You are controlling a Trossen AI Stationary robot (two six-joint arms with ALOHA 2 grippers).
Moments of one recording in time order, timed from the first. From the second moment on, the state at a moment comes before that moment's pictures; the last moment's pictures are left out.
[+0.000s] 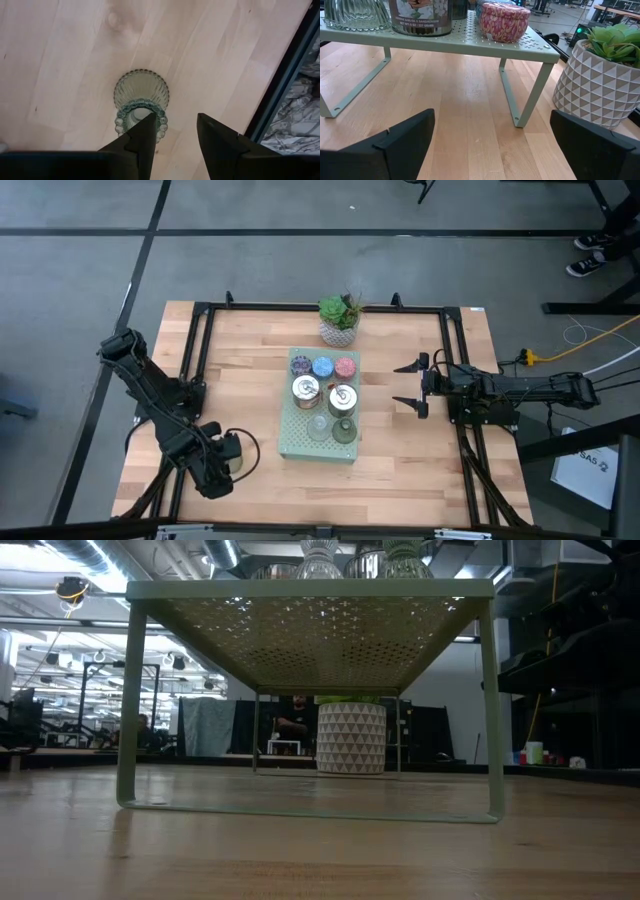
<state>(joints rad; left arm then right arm) -0.88 1.41 1.05 -0.99 -0.12 -1.30 -0.03 0.28 0.01 0.02 0.07 -0.09</state>
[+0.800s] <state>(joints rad) -0.88 1.43 1.02 -0.94 -0.13 -1.20 -0.03 0.28 0.01 0.02 0.07 -0.09</state>
